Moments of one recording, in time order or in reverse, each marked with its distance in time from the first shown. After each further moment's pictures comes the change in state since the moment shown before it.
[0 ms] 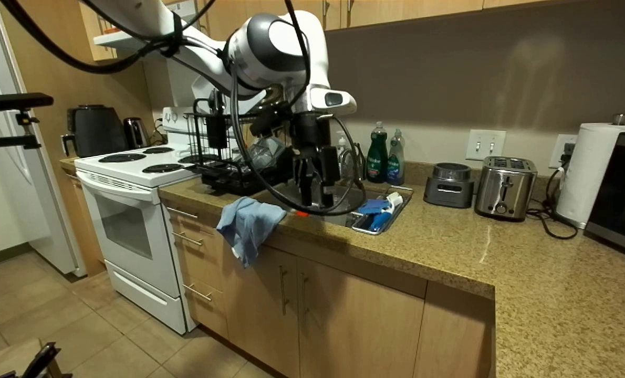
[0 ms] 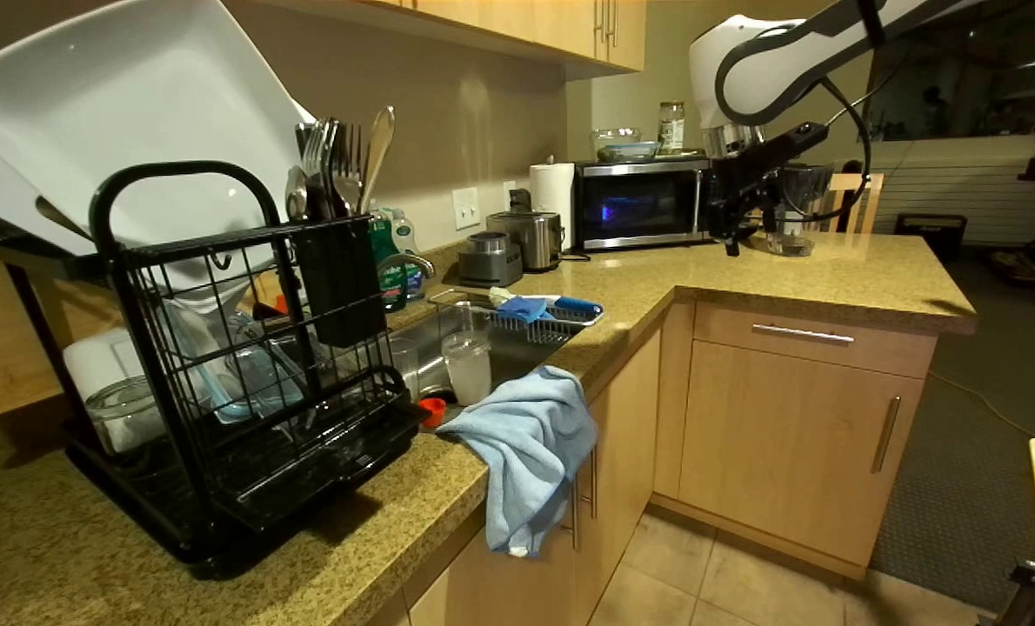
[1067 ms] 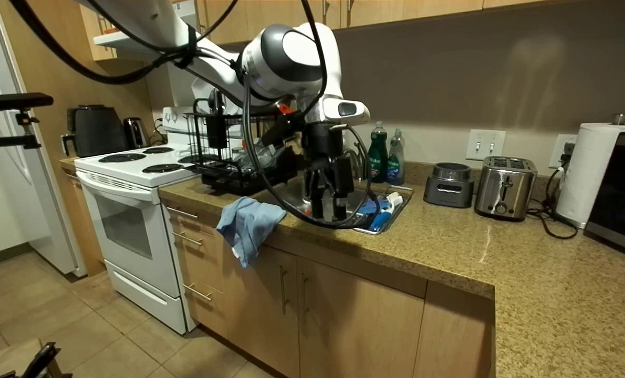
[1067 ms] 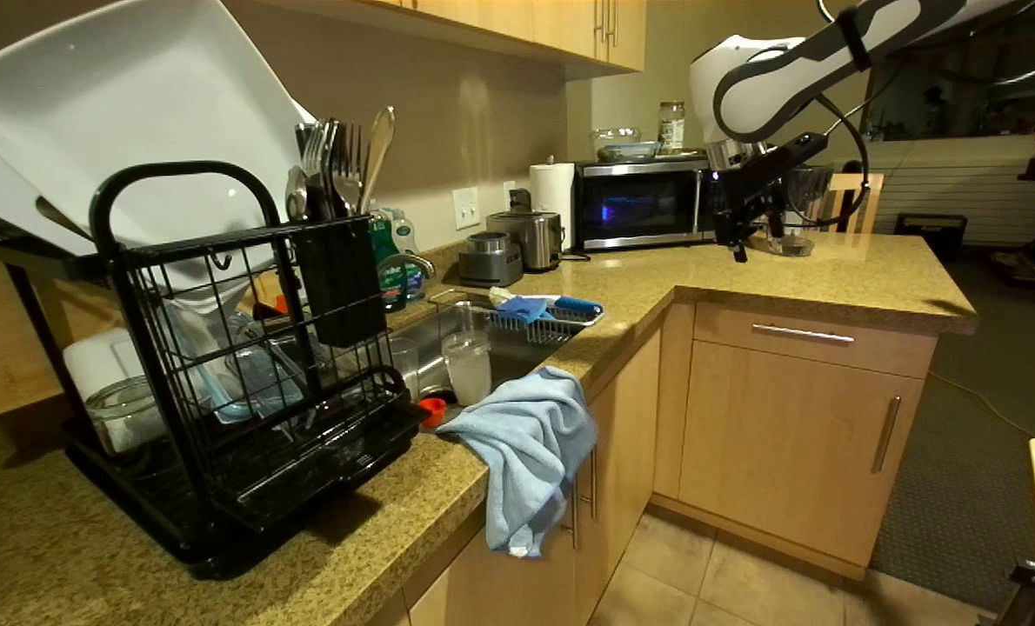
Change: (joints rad) arm -0.010 0.049 -0.034 0.022 -0.030 0.000 -0.006
